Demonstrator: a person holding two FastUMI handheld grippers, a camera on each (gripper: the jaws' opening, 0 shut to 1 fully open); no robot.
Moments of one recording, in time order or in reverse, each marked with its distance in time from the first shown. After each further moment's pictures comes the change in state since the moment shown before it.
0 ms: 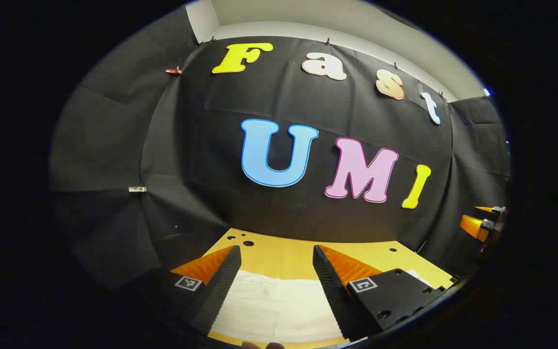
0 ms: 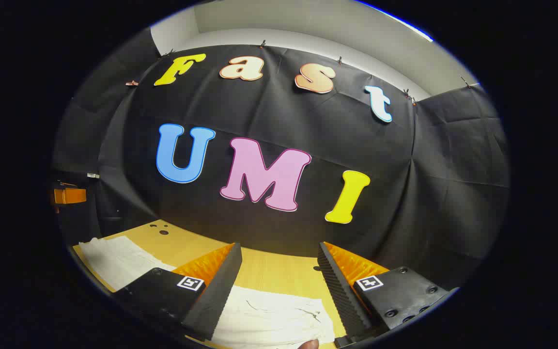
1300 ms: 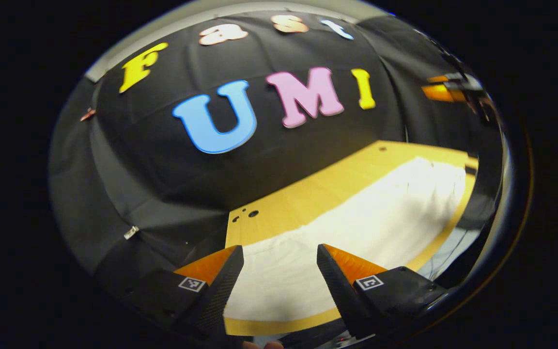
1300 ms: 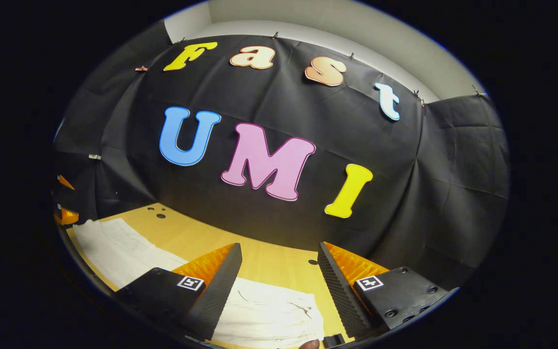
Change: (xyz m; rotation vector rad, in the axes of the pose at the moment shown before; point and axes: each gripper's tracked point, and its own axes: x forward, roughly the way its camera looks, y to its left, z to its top) left arm -0.012 0.060 -0.131 0.712 0.303 -0.220; right arm 0.000 -0.006 -0.033 -0.080 0.074 -0.001
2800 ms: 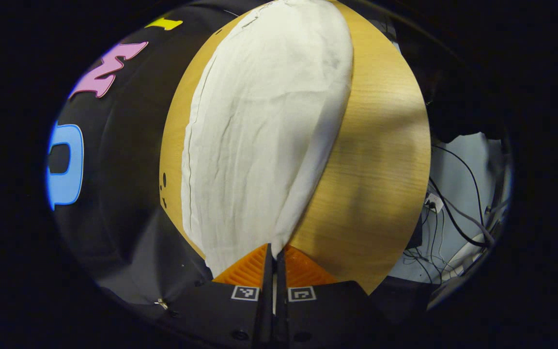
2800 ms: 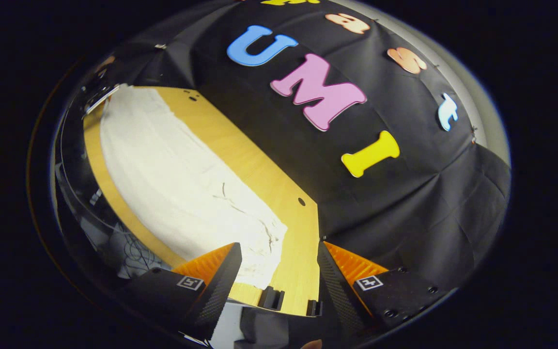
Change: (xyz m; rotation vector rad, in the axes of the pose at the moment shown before) left arm 0.099 -0.028 -0.206 0.871 0.490 -0.362; right arm -0.076 -0.030 -0.196 -0.572 0.368 0.169
